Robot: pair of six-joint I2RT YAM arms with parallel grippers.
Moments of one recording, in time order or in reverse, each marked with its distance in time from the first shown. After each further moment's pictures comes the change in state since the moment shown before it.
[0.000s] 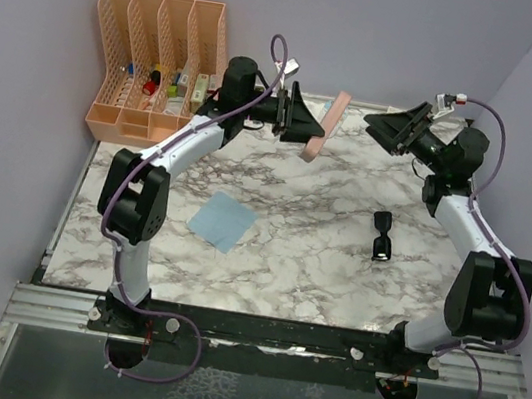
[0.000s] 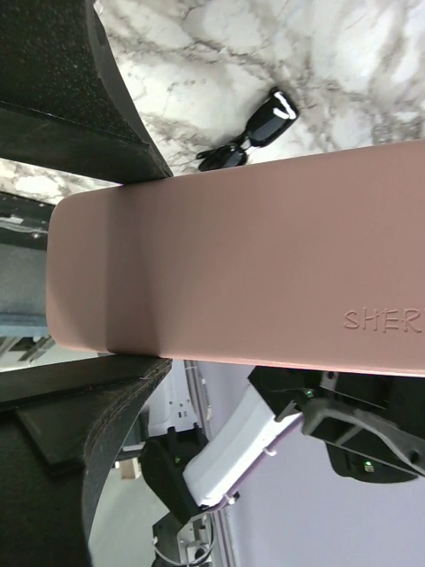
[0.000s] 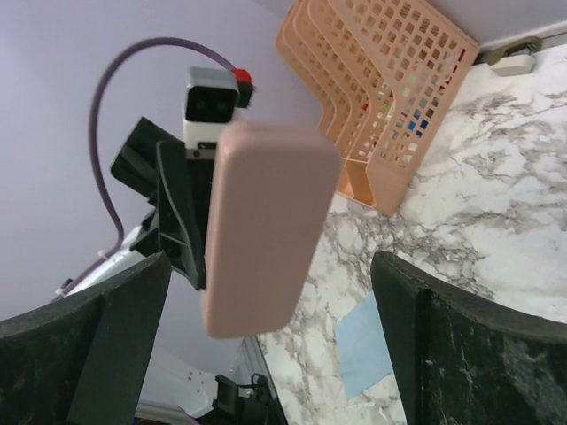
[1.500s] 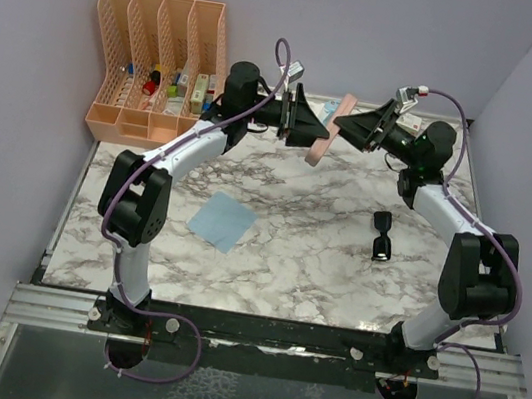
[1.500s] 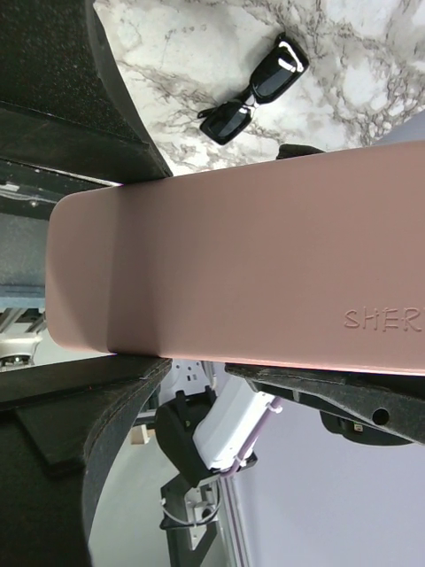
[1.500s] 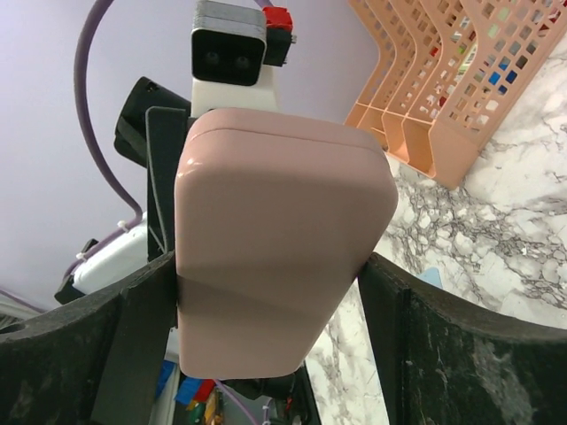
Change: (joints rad) left arm -0.039 -0.018 -0.069 0.117 0.013 -0.137; right arm 0.149 0.144 0.051 0.167 -0.045 0.101
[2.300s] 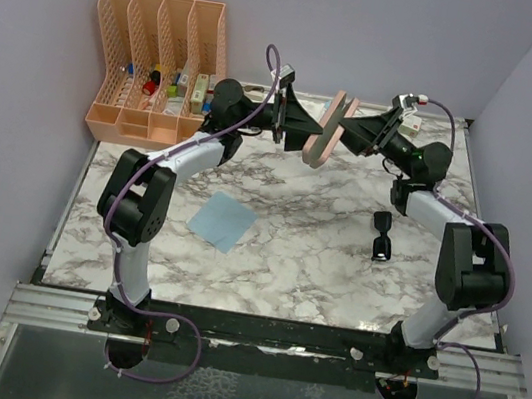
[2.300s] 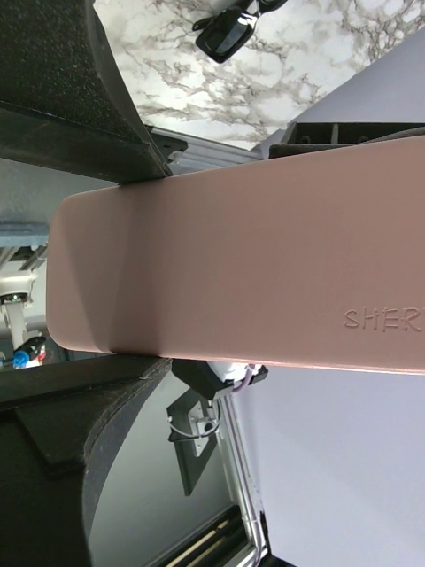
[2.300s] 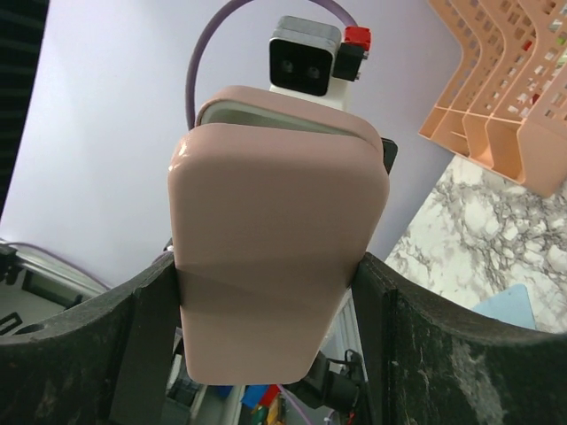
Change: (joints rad) left arm 0.014 0.000 -0.171 0.550 0.006 -0.475; right arm 0.006 0.059 -0.082 0.403 0.003 0.336
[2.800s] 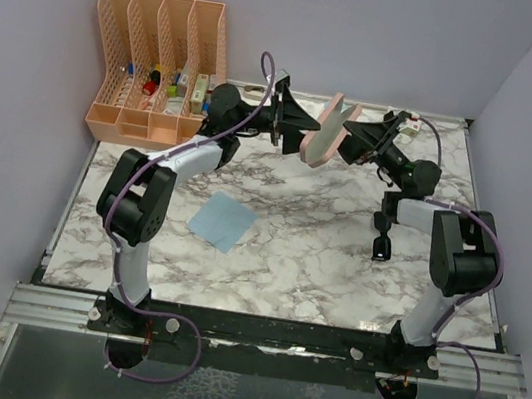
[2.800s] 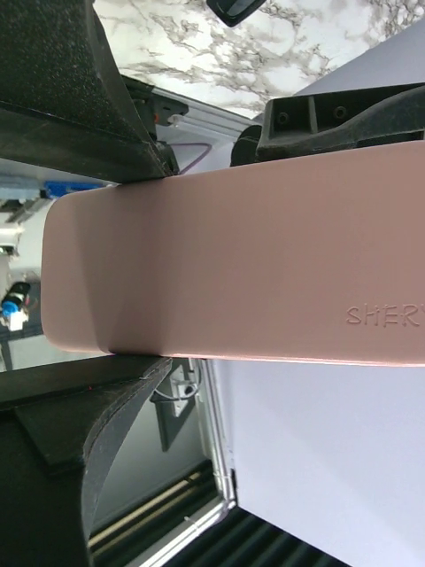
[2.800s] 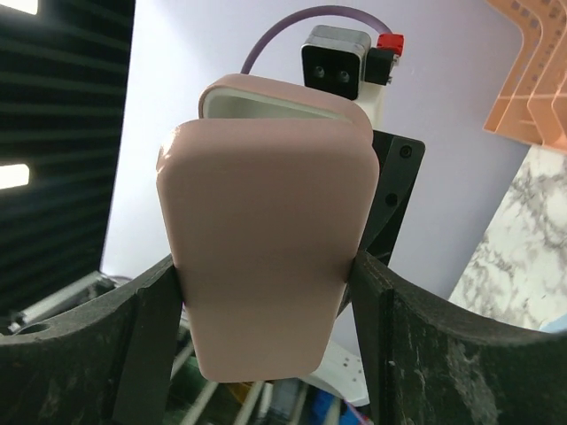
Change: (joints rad) left arm 0.013 -0.002 -0.025 0.054 -0.027 -0.148; right arm 0.007 0.093 -0.091 0.325 0.103 0.304
